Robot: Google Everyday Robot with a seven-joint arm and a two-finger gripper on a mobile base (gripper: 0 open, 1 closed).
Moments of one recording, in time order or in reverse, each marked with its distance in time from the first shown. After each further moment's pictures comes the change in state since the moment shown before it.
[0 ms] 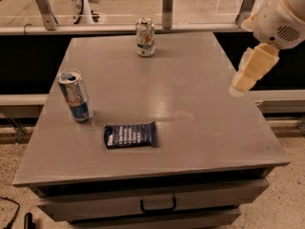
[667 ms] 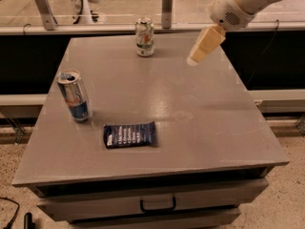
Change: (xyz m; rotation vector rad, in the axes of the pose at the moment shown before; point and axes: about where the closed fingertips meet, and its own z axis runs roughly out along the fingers) arm -0.077 -0.090 0.073 0.051 -0.214 0.018
